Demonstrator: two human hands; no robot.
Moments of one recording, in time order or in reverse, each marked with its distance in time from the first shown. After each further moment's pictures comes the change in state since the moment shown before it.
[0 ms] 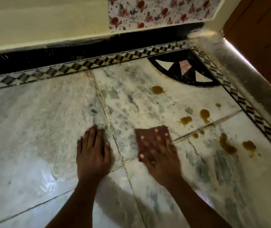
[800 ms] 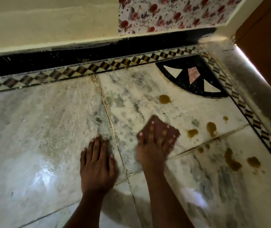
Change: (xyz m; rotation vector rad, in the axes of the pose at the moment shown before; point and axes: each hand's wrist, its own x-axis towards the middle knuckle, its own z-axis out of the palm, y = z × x) left_hand 0.005 0.005 -0.008 0.017 -0.053 -0.033; right_hand 0.105 -0.074 0.003 0.168 -0.119 0.556
